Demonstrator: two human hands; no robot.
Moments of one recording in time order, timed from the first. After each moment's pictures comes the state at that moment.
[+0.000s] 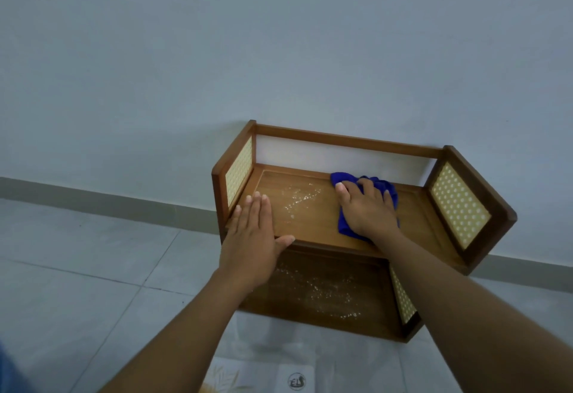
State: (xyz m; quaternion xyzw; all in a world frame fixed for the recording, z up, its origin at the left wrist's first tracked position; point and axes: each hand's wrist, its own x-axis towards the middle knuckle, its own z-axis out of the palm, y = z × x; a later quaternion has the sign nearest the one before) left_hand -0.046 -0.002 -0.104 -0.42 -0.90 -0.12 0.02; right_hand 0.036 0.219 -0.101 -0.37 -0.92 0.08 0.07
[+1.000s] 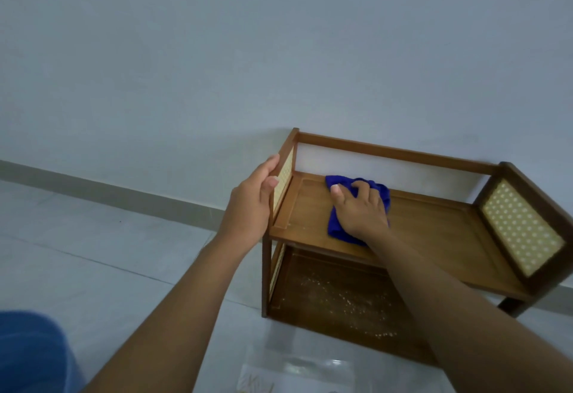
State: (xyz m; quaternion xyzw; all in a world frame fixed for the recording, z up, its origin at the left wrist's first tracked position) left_hand -0.104 -0.038 -0.050 -0.34 -0.79 -0.51 0.00; right_hand -0.030 0.156 -0.087 -0.34 -0.93 0.15 0.06
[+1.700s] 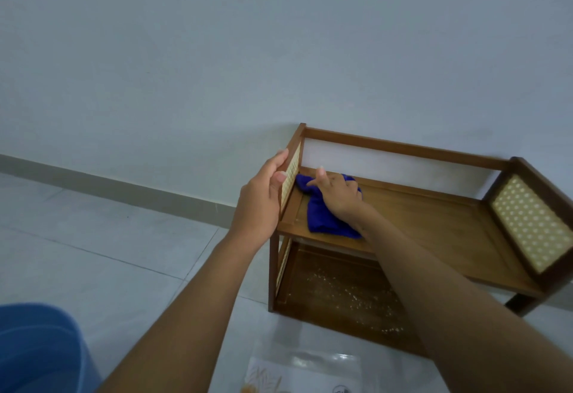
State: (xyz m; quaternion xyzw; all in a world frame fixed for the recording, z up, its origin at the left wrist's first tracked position) left_hand -0.103 -0.036 -0.054 -0.34 -0.77 -0.54 0.00; right_hand -0.068 0.129 -0.077 -0.31 -0.89 0.31 0.06
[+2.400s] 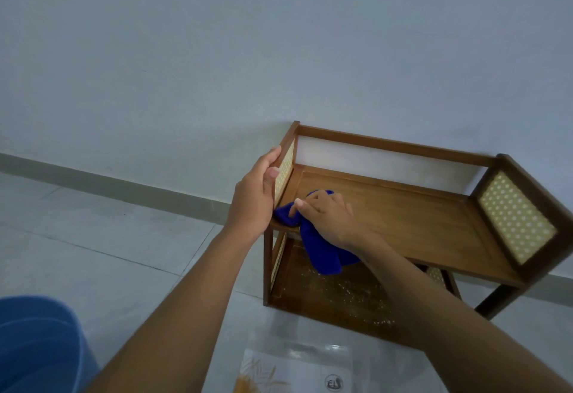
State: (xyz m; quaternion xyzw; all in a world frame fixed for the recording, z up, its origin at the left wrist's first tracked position) left_hand -0.101 -0.033 -0.055 -0.33 -0.78 -0.53 0.02; right_hand -0.021 0.104 -0.086 -0.16 -0.94 0.28 0.07
